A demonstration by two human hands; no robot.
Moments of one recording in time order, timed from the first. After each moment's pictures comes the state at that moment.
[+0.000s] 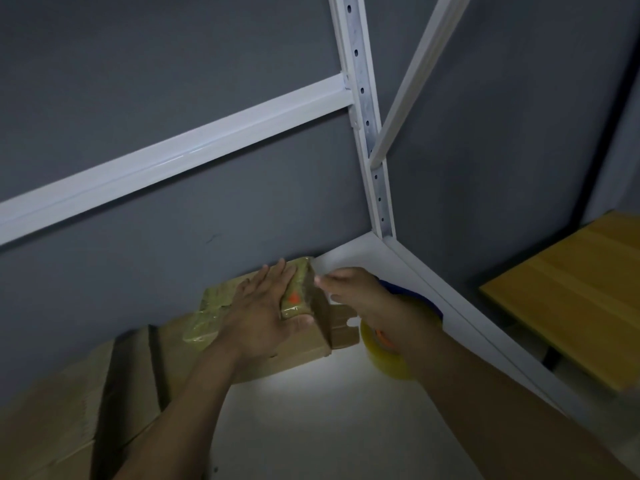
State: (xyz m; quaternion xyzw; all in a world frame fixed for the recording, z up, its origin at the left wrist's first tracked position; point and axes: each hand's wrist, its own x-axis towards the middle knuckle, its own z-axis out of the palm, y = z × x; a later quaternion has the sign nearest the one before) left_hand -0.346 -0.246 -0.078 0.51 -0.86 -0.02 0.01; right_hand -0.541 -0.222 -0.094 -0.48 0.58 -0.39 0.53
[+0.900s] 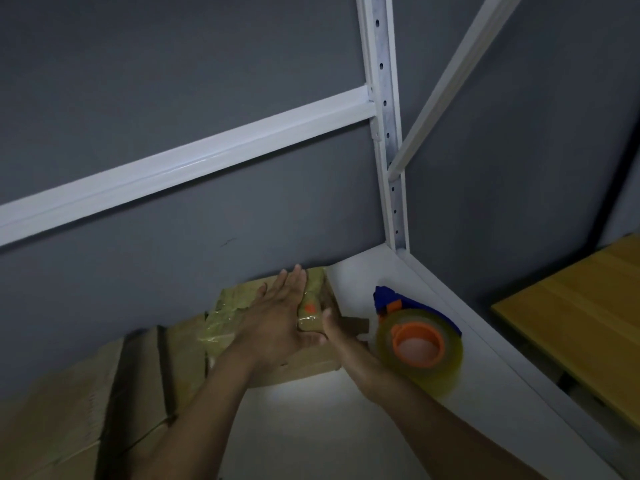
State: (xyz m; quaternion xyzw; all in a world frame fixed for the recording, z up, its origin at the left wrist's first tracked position) left_hand -0.351 -0.247 -0.077 0.49 -0.87 -0.02 0.00; right_hand -0.494 -0.180 -0.126 -0.34 0.46 -0.48 0.66
